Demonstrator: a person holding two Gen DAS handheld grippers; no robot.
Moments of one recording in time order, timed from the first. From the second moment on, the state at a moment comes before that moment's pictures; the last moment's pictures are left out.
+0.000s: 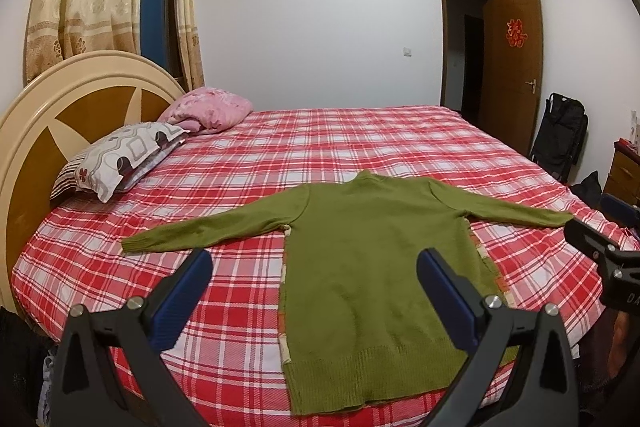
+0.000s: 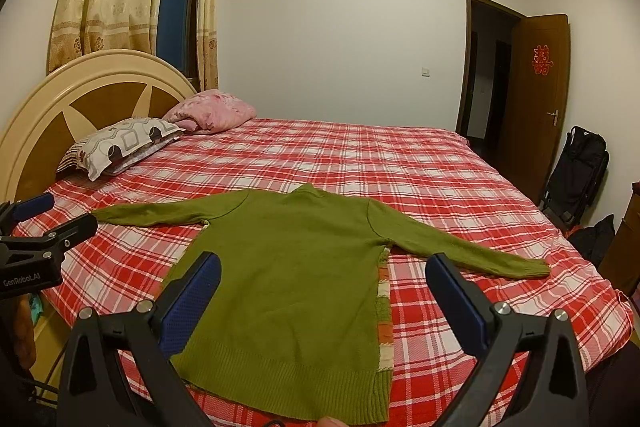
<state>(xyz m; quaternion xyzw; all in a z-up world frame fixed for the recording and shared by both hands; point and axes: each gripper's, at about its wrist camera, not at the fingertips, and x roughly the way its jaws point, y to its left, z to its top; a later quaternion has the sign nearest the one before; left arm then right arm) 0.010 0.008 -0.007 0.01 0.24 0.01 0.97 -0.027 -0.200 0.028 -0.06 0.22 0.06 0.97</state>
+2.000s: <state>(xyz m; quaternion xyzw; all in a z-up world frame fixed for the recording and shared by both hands) 0.041 0.016 -0.049 0.03 0.28 0.03 0.96 0.010 -0.213 -0.020 -0.04 0.28 0.08 0.96</state>
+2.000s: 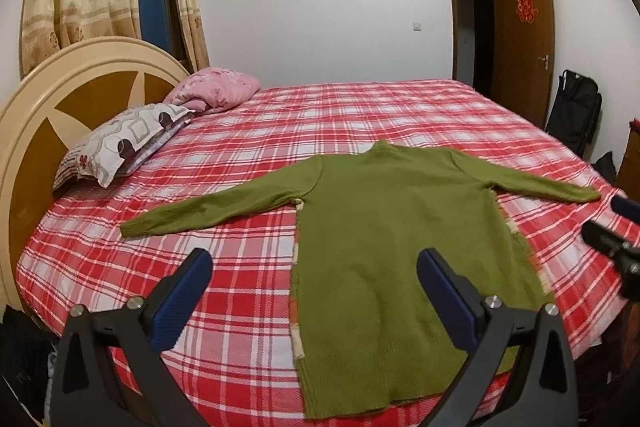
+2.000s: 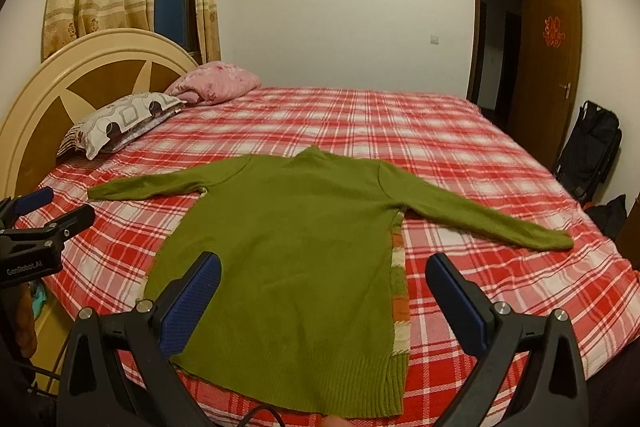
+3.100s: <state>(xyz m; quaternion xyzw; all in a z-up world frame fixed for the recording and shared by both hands) 0.202 0.042 -0.143 0.00 0.36 0.07 0.93 0.209 -0.634 -0.122 0.28 0.38 -0.25 0.85</state>
